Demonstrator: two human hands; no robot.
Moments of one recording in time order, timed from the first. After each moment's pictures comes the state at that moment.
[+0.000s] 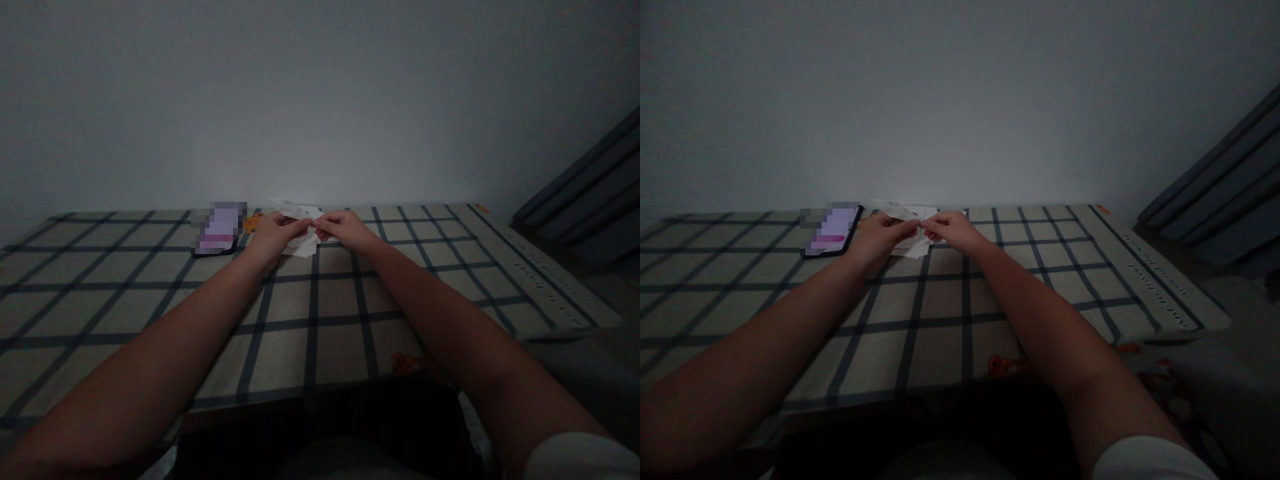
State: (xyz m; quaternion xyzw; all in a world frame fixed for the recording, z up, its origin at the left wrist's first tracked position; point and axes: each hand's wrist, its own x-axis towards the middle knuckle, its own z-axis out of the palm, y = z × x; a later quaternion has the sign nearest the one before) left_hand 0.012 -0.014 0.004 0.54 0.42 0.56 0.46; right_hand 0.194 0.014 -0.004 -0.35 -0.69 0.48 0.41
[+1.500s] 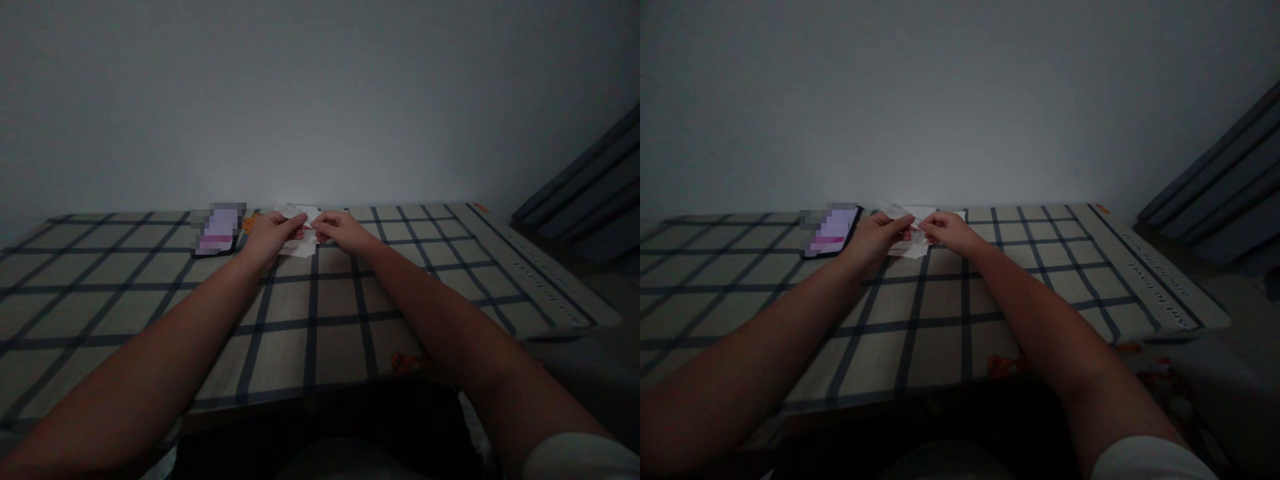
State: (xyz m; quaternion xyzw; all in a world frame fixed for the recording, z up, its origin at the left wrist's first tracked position) left_hand 0.007 -0.011 0.003 0.53 0.45 0.55 0.46; right_hand 0.189 0.008 0.000 -0.32 -0.70 0.50 0.40
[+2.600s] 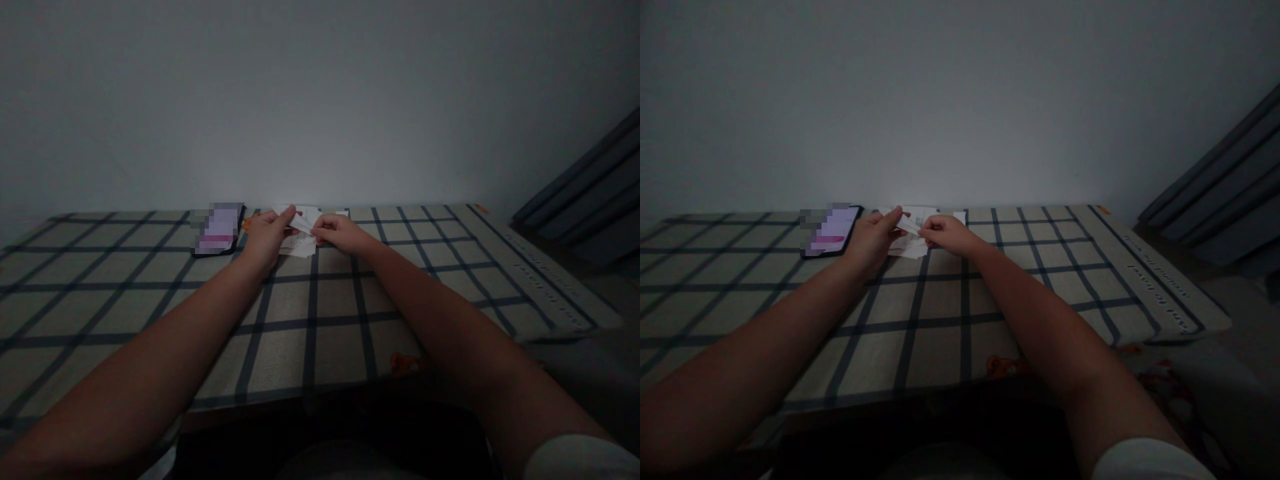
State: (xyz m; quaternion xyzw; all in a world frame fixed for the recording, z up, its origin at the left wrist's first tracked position) left_hand 0.009 -0.010 0.001 0.49 0.41 0.62 0.45; right_hand 0.189 0.009 -0.001 -0.32 -0.75 0.45 0.36
